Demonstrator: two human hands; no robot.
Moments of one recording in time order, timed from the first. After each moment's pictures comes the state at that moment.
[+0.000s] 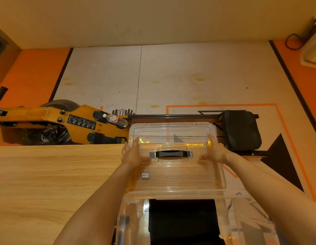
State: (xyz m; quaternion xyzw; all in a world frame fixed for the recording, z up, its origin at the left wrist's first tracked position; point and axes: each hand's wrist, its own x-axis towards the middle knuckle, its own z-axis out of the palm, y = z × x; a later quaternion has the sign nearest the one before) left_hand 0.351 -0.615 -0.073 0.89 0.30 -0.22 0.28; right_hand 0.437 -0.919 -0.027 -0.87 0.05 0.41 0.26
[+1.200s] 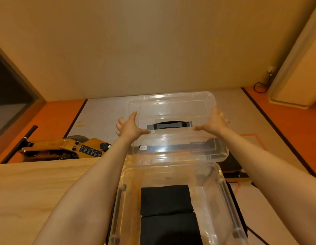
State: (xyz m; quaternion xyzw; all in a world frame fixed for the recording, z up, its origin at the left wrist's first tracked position) left_hand 0.314 -0.695 0.195 0.93 0.24 0.02 0.30; right_hand 0.380 -0.979 0.200 -0.94 0.07 0.09 0.33
